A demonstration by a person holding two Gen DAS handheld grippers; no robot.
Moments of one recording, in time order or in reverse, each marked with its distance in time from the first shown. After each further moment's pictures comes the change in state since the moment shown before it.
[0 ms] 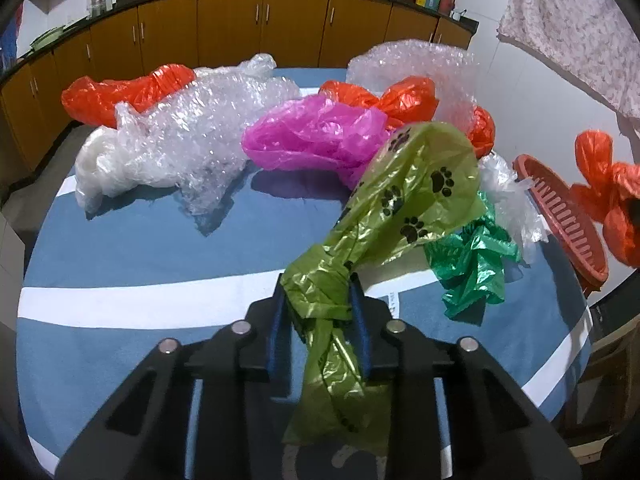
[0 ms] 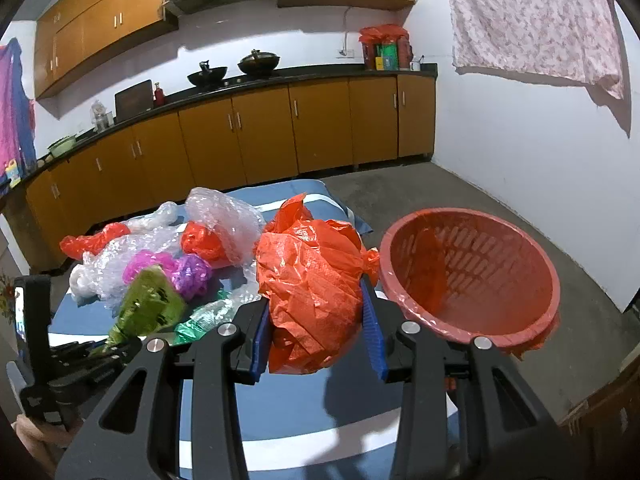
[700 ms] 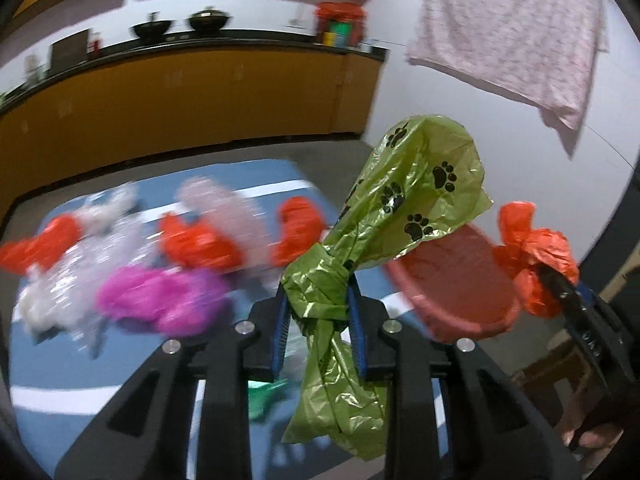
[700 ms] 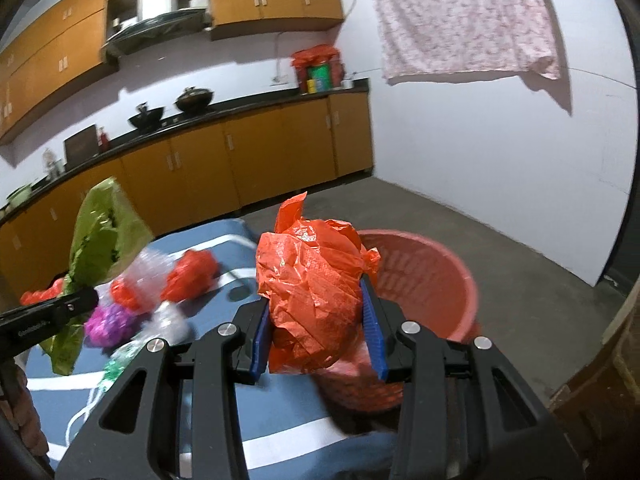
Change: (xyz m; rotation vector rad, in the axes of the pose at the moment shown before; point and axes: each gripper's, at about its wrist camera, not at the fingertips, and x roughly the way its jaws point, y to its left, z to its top) left arm -0.049 -0.159 0.071 0.195 -0.153 -0.226; right arm -0.025 -0.103 0.017 0.143 -0.107 -0.184
